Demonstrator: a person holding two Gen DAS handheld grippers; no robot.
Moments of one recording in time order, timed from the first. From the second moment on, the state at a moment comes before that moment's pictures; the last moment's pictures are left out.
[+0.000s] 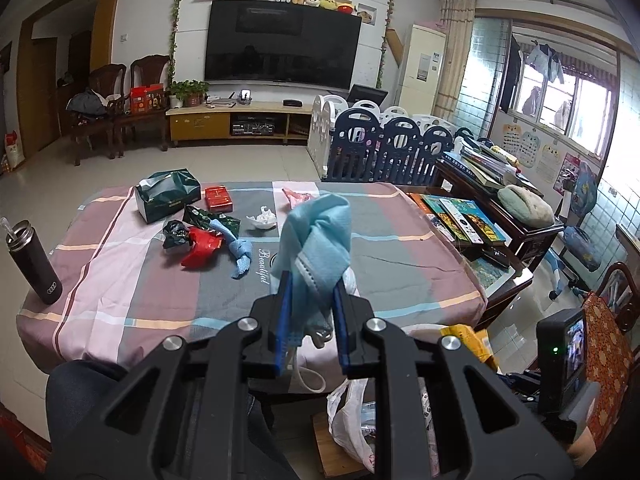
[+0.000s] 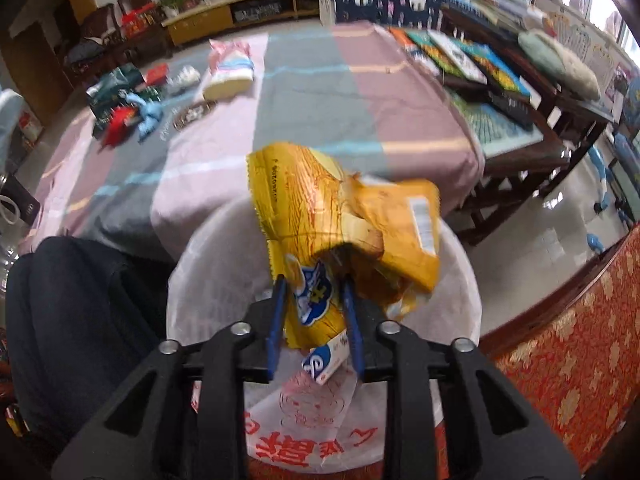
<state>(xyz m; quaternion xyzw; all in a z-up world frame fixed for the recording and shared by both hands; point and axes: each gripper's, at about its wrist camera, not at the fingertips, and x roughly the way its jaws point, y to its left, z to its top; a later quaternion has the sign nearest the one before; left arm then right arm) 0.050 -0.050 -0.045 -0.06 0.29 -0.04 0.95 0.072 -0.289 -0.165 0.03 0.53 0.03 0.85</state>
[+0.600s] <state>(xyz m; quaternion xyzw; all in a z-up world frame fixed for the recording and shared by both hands) 0.082 -0.153 -0.105 -0.03 0.40 -0.32 0.86 0.052 -0.384 -0.083 0.20 0.39 -0.08 0.90</state>
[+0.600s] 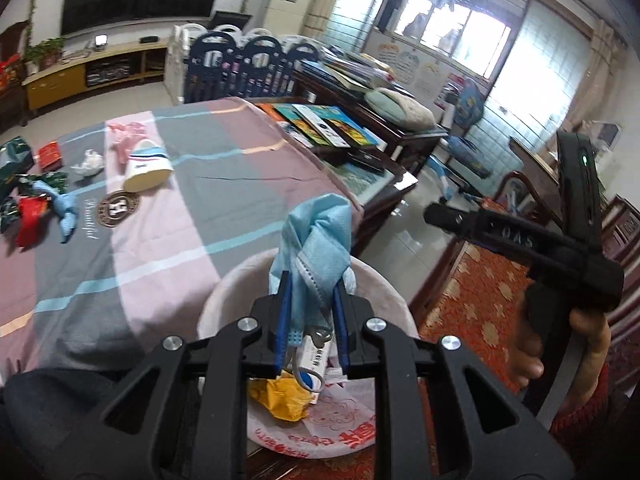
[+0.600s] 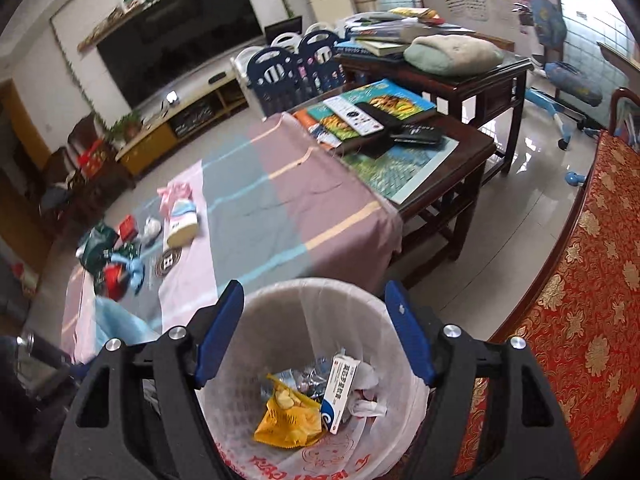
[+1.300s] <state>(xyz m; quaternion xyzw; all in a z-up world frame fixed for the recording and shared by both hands) 0.208 0.069 -0.164 -0.16 0.43 0.04 0.89 0.087 -0.327 -0.108 0.15 0.43 -0.04 0.89</state>
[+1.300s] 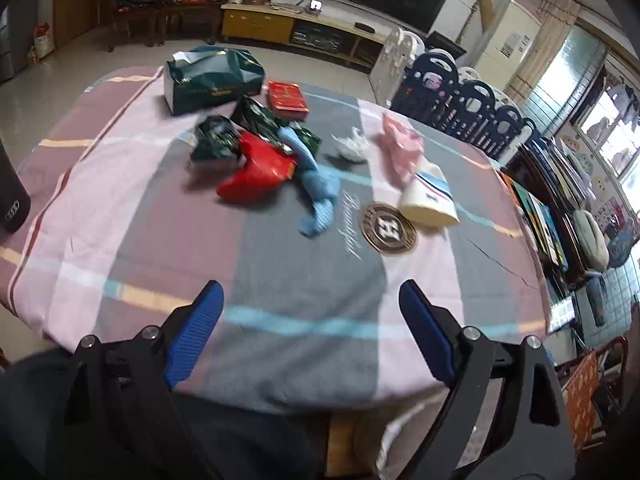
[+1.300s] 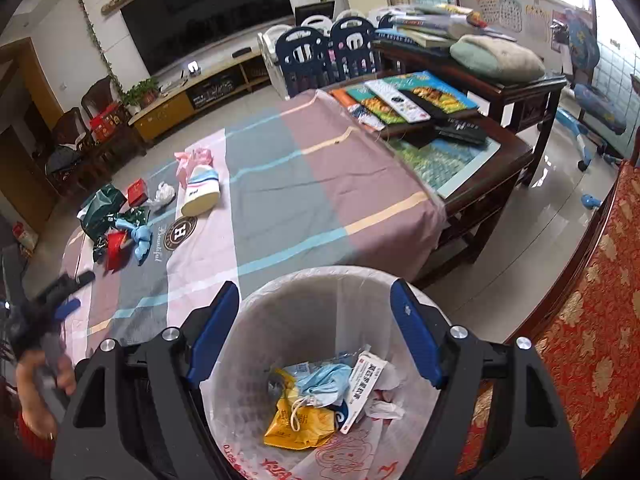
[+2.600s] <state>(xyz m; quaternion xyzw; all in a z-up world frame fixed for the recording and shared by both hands) 0.170 0.232 -0.169 -0.21 0.35 0.18 0.89 0.336 0.084 -0.175 0.00 0.49 0.24 0.84</state>
